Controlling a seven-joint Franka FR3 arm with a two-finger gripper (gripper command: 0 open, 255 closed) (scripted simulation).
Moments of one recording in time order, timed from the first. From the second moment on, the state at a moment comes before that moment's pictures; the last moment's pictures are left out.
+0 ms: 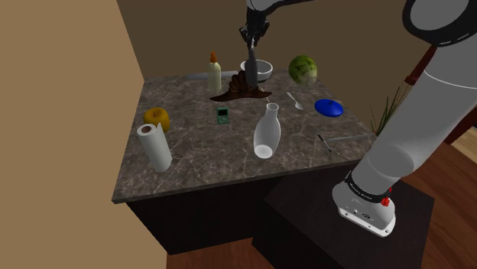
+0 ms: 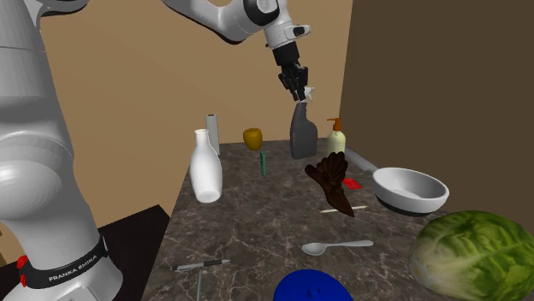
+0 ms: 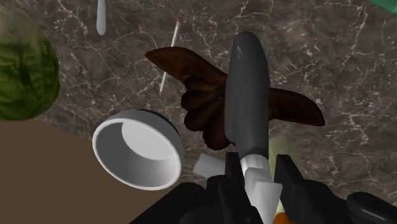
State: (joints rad) arm -0.11 0.07 0.04 -1.73 -0.24 2.08 0.28
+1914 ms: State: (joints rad) arm -0.10 0.18 0.05 -1.21 -0.22 1.66 0.20
